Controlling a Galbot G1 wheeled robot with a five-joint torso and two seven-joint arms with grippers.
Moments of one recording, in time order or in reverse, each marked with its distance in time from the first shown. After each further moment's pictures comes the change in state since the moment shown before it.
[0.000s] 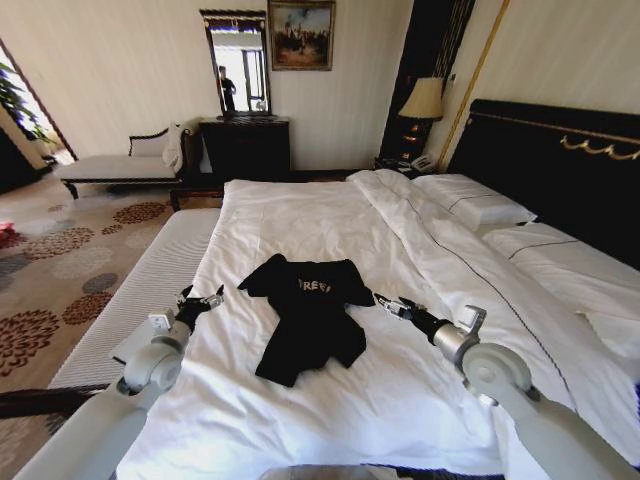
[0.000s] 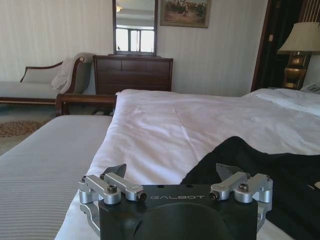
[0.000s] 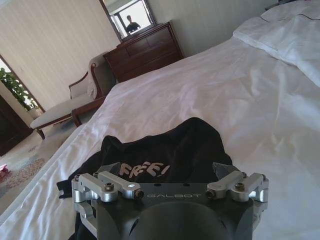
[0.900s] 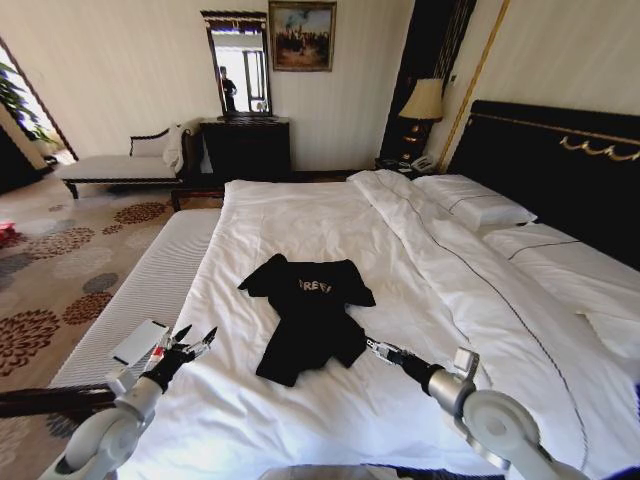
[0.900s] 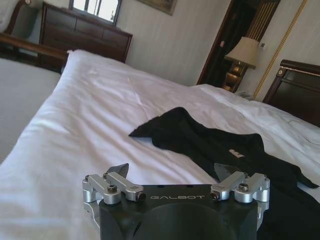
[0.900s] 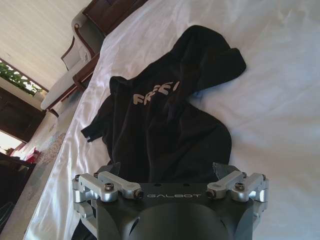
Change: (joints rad) left arm 0.373 0.023 -0.189 -0.011 -0.239 -0.141 0.412; right arm -0.212 0.123 -0.023 0.090 0.164 -0.095 0.070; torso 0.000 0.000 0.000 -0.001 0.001
